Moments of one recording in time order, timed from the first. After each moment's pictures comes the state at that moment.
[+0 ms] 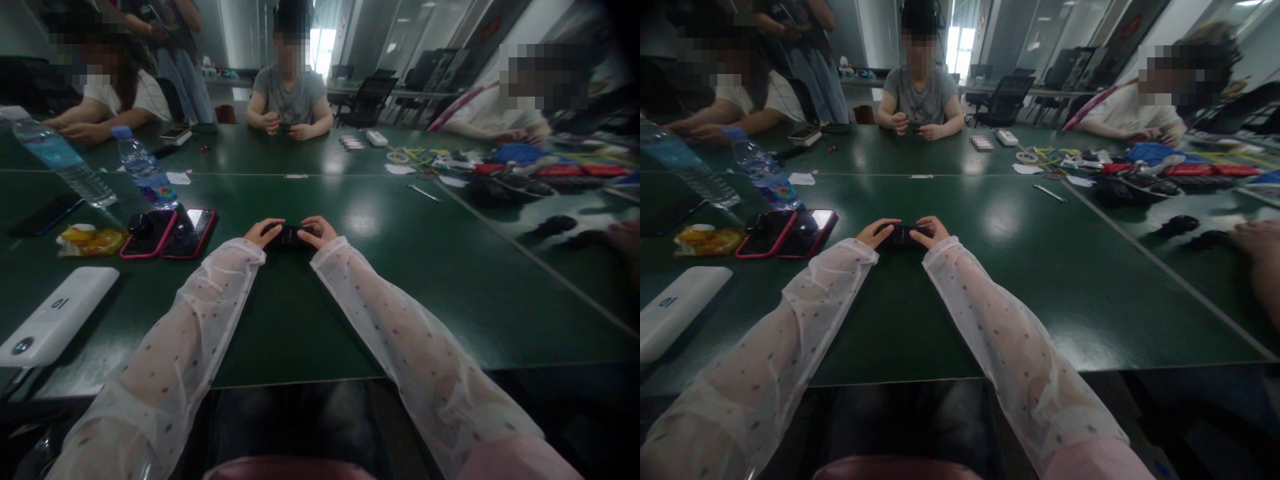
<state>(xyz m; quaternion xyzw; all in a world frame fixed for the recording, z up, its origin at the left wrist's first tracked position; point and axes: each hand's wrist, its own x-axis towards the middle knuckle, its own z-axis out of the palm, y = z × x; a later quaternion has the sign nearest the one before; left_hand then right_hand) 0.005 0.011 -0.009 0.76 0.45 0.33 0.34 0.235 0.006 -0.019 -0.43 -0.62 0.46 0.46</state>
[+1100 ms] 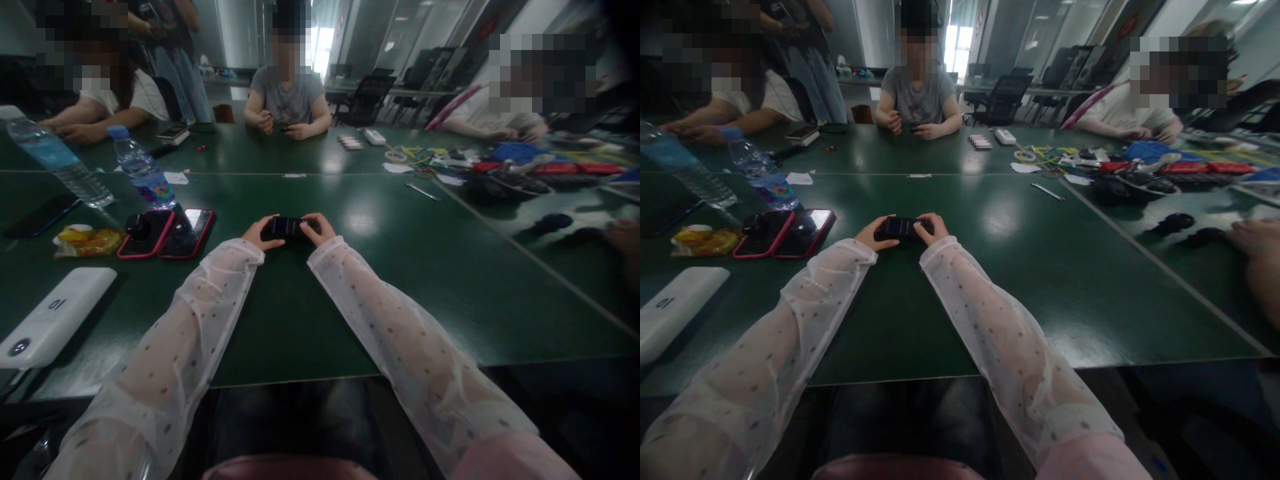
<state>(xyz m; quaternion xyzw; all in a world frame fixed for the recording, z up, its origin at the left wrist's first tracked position) 0.003 0.019 -0.025 0.76 0.42 0.35 0.36 0.243 0.016 -0.028 -0.47 -0.70 0.27 0.46</state>
